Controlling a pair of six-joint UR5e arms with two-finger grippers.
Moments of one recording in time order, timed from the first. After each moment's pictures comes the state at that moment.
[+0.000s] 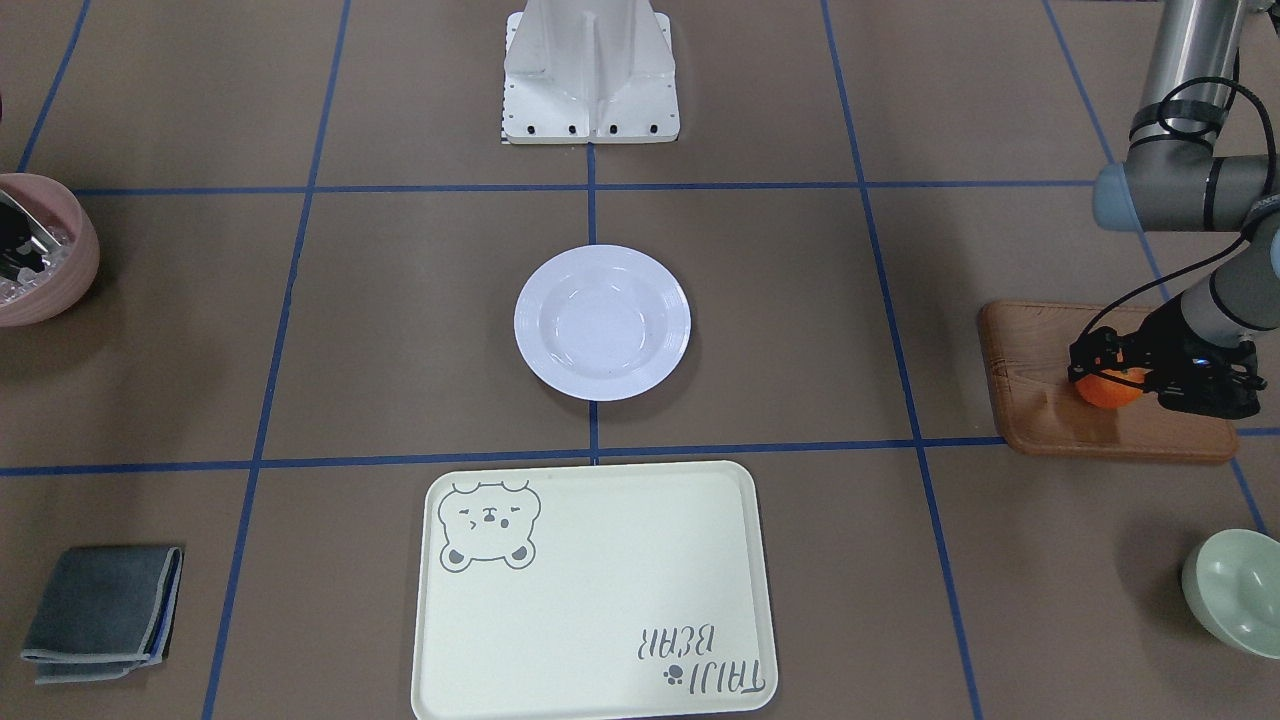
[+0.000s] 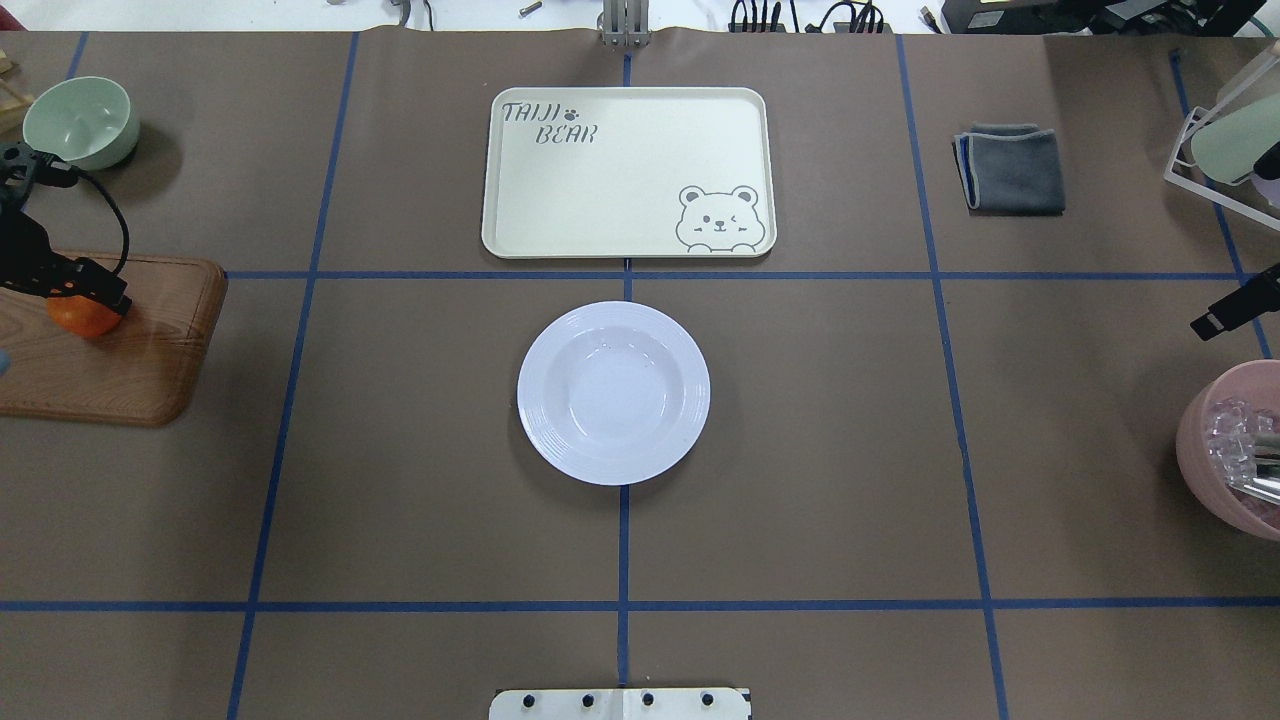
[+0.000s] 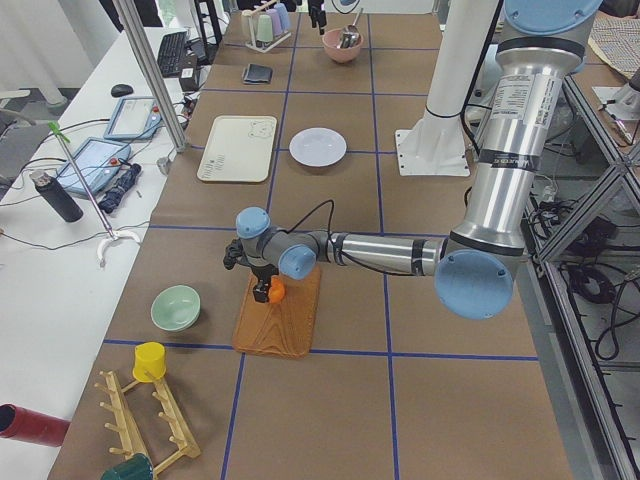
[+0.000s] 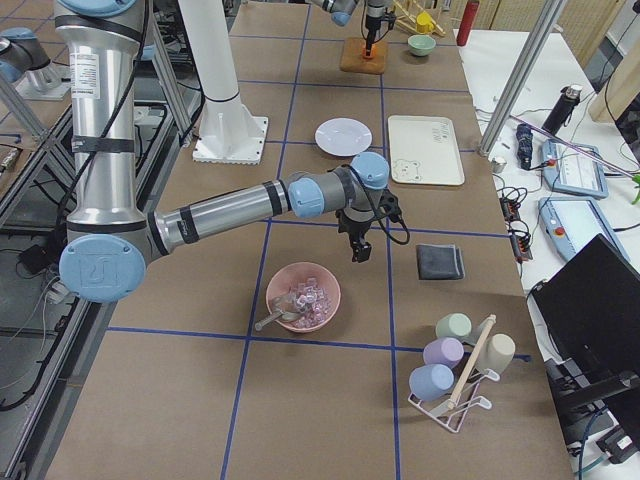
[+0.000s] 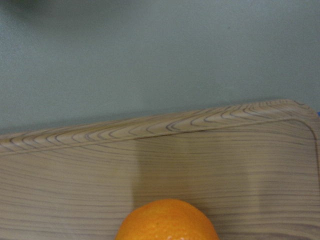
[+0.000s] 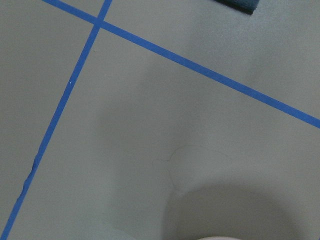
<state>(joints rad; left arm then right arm) -1.11 -1.74 -1.39 -2.01 -2.26 -0.41 1.23 -1.59 1.90 -1.60 2.38 -0.01</state>
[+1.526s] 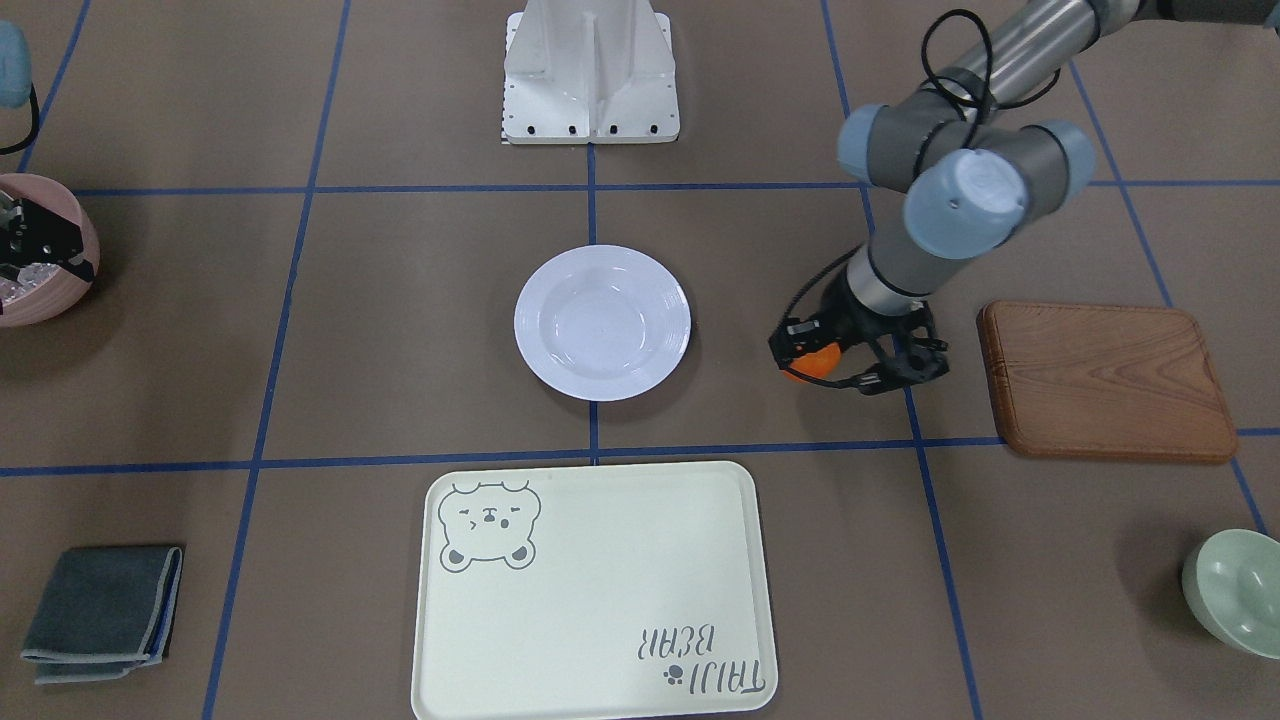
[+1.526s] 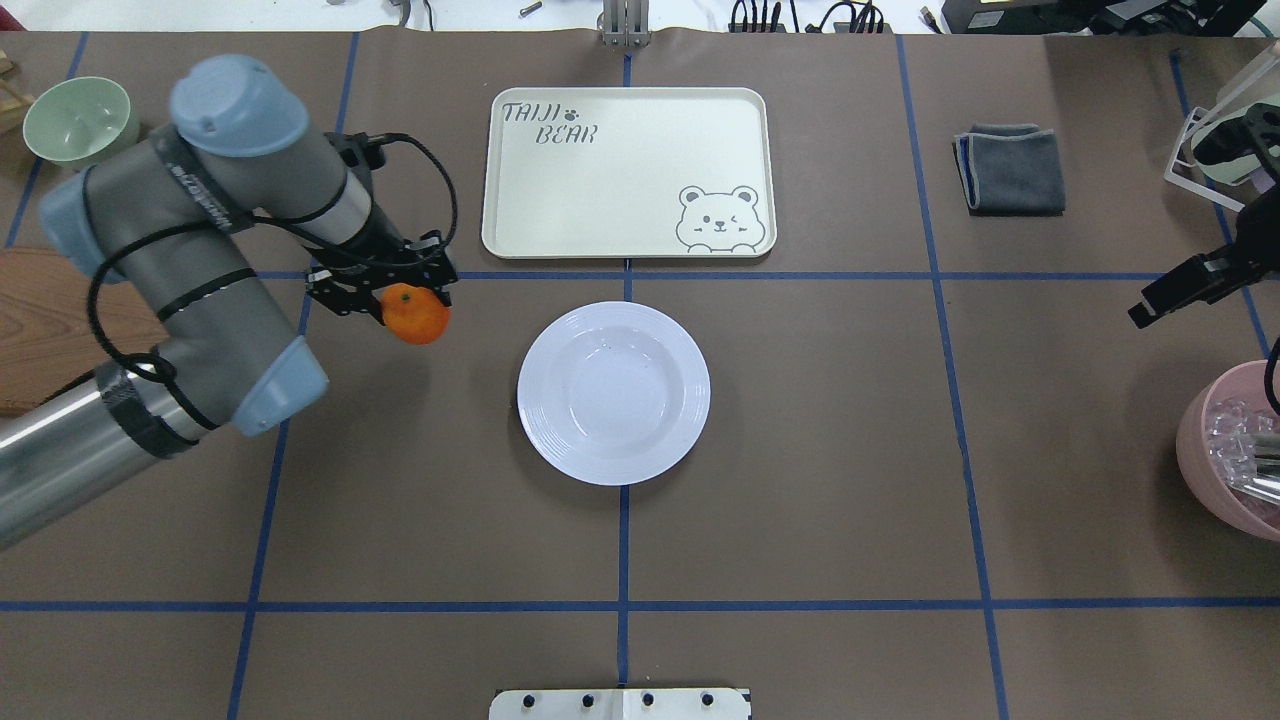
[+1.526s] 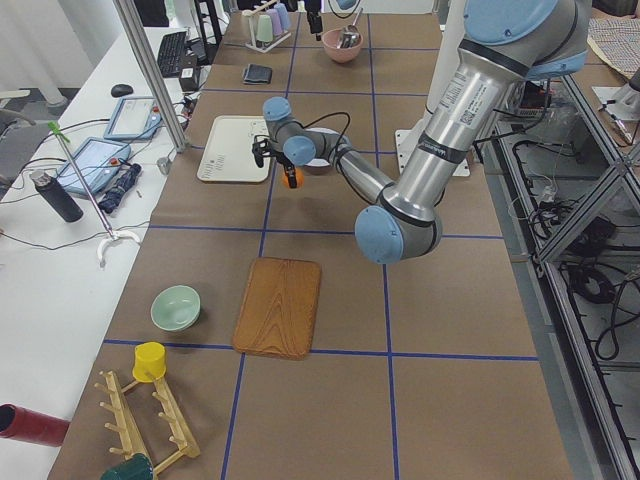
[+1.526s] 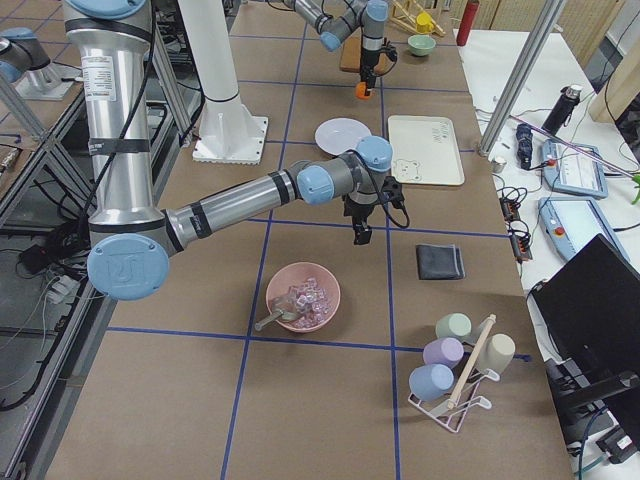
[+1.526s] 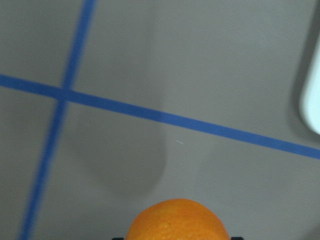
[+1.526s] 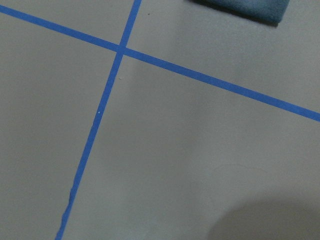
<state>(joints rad) -0.76 -2.16 -1.59 -1.72 -2.18 -1.31 1.15 -1.52 1.92 -1.60 2.38 0.23</state>
